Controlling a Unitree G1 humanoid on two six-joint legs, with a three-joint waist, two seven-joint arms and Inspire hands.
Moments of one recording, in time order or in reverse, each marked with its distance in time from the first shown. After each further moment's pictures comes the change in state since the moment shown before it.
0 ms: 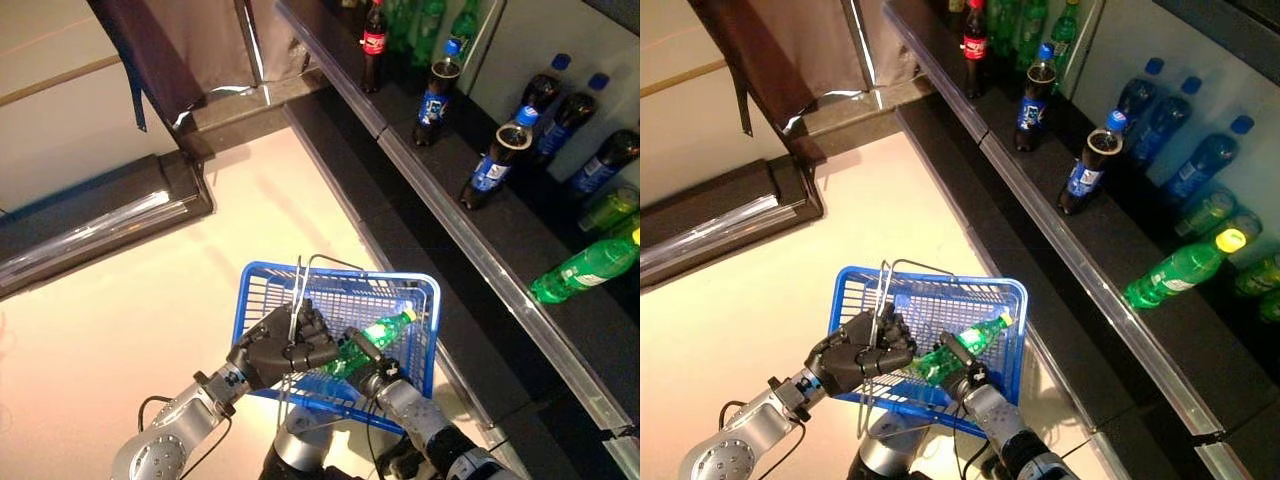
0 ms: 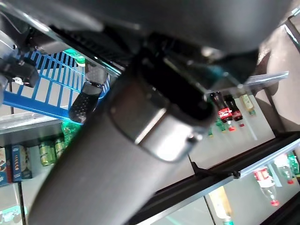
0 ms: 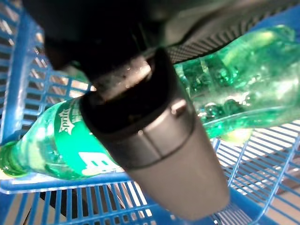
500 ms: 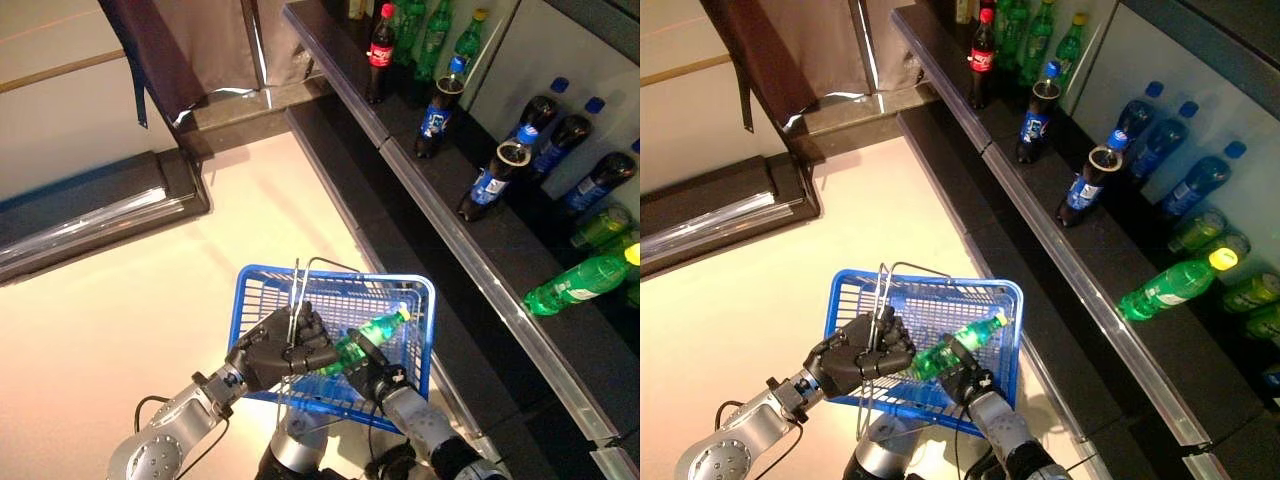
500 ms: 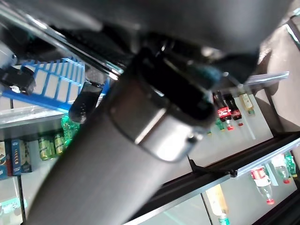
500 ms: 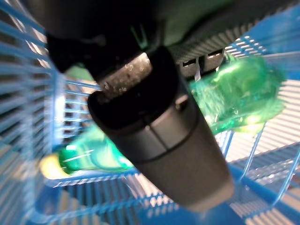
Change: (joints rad) left arm 0.005 0.004 0.001 0.000 0.000 0.020 0.000; right arm 0.092 -0.009 -0.022 -0.114 -0.040 -0.042 0.029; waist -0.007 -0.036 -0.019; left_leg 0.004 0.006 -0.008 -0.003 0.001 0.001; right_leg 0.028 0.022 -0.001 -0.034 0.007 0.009
